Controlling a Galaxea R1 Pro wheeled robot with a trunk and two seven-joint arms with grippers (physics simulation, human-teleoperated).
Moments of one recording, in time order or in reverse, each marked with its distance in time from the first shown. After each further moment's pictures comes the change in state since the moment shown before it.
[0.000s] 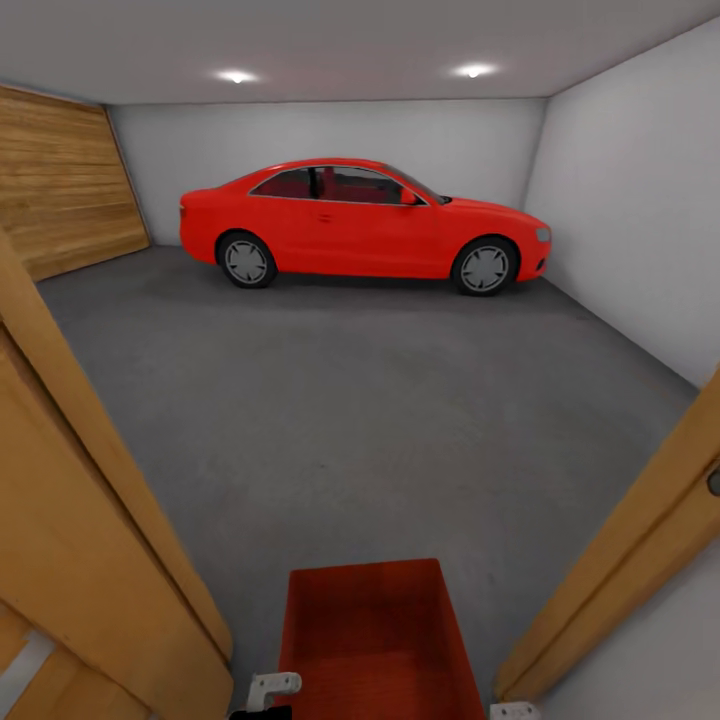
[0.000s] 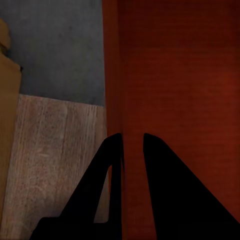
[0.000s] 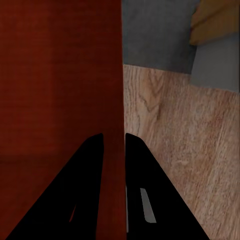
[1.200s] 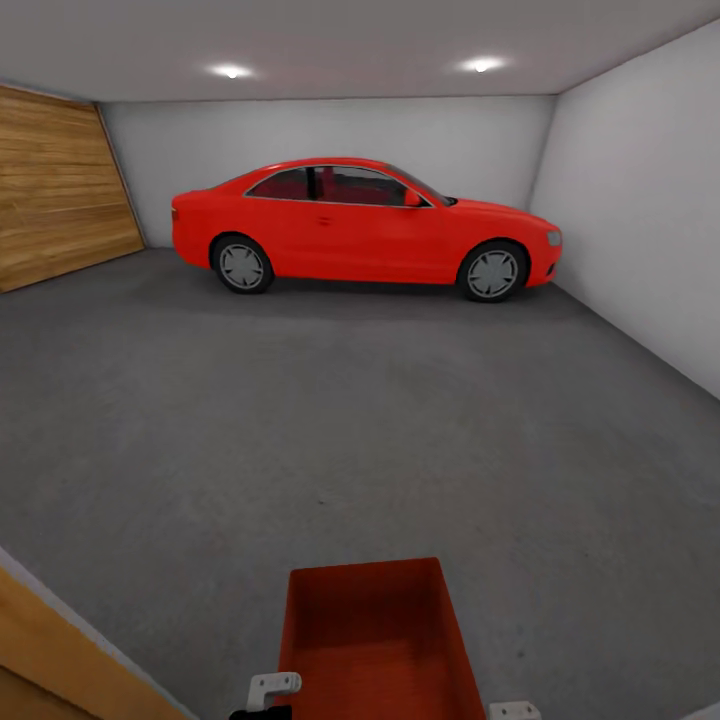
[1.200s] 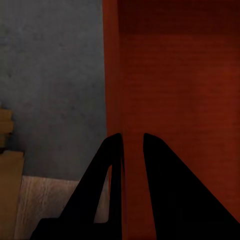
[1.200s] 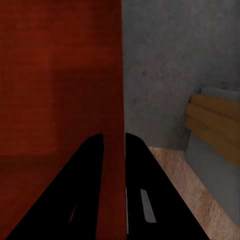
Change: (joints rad) left arm 0.000 0.000 0.000 0.000 0.000 -0.004 -0.001; right arm 0.001 0.000 0.000 -0.001 0.000 -0.004 0.000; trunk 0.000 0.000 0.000
